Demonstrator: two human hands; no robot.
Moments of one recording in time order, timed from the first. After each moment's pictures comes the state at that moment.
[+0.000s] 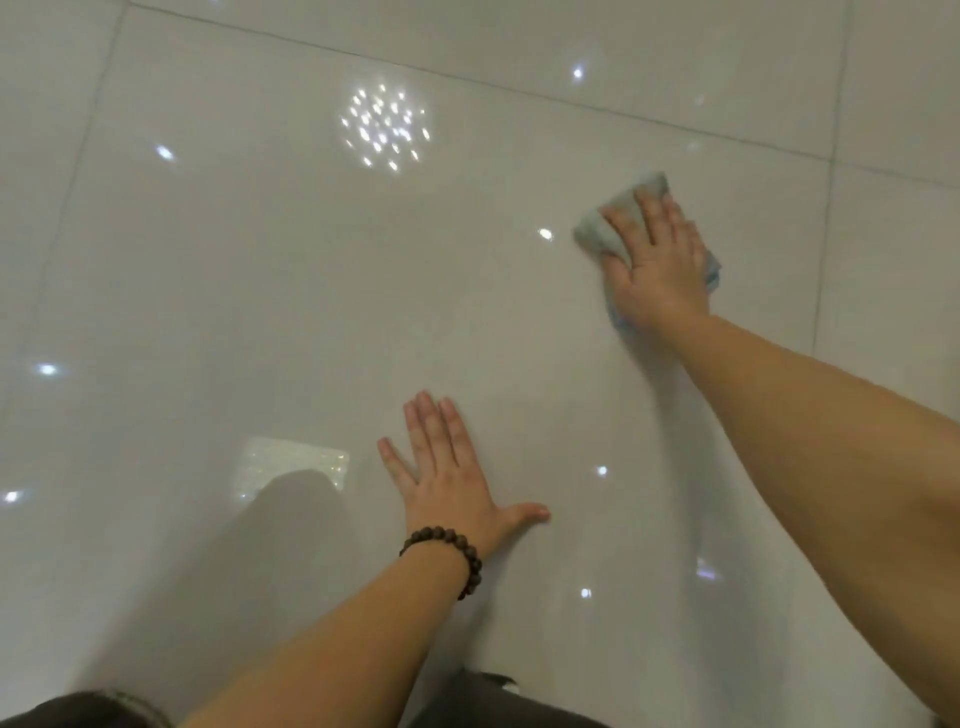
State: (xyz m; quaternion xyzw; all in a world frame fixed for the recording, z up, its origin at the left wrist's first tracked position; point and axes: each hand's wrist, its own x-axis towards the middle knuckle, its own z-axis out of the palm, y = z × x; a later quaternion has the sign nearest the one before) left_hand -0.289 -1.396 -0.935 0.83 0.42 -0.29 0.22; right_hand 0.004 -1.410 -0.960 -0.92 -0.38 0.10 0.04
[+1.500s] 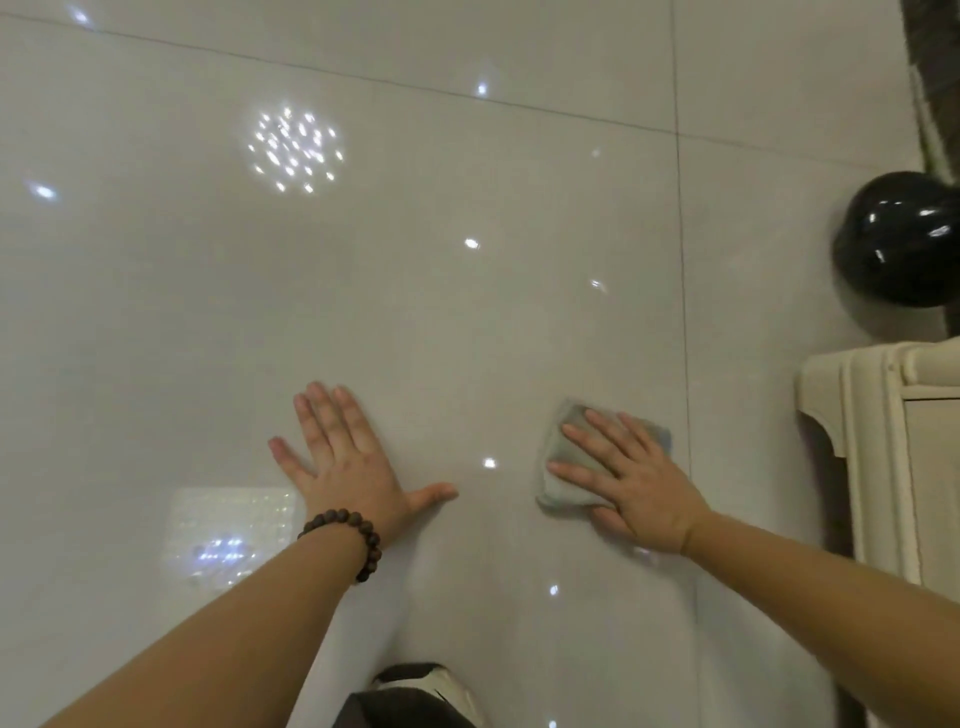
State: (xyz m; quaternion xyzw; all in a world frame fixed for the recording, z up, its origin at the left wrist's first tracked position) left_hand -0.290 -1.399 -0.936 0.84 0.42 -0.27 0.22; right_hand -0.101 -1.658 -0.952 -0.75 -0.65 0.13 -0.02
